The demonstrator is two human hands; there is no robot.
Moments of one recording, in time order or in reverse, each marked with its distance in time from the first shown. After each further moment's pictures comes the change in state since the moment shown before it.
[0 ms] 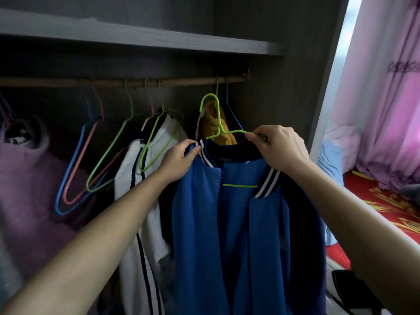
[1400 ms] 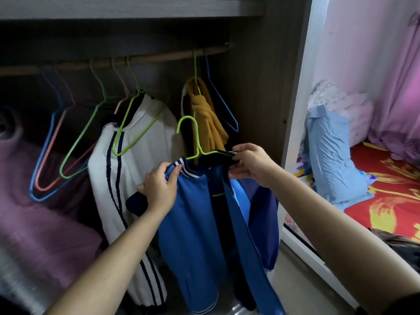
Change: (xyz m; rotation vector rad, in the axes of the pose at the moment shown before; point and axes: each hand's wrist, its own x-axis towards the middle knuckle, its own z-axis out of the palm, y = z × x) left_hand -0.093 -0.003 0.086 0.277 0.415 -0.295; right_hand -0.045 0.052 0.060 1.136 -0.454 0.825
